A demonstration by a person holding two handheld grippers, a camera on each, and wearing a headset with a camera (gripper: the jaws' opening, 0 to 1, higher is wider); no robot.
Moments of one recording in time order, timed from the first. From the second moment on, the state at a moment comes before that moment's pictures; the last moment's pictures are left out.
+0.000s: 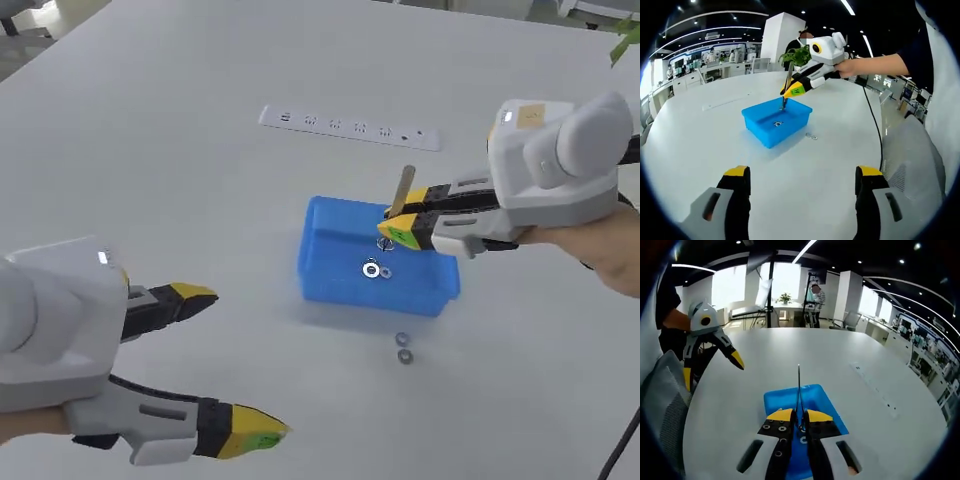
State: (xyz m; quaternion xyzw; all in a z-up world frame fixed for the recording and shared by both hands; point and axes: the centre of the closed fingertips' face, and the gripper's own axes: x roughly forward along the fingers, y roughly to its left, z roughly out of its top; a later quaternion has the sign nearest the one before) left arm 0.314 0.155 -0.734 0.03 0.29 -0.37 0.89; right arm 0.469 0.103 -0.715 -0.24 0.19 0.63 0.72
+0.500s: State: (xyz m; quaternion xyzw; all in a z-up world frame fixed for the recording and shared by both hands) left arm 0.317 0.172 -0.735 0.03 0.29 -0.33 0.90; right arm 0.477 0.114 -0.754 -0.21 0.21 0.61 0.73
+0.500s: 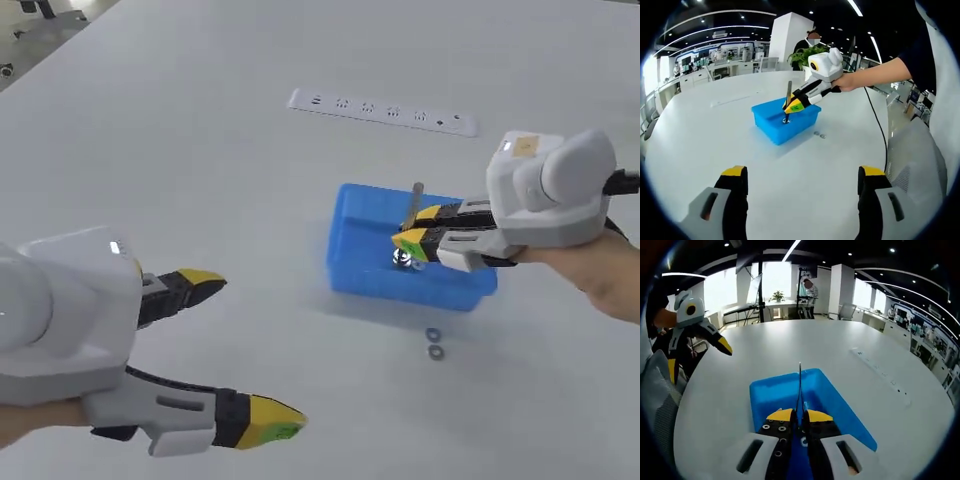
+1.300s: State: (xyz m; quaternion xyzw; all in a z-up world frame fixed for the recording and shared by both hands) left arm 0.326 0.166 -0.724 0.03 0.28 -0.33 0.90; right arm 0.472 0.113 -0.744 -0.24 0.19 0.62 0.72
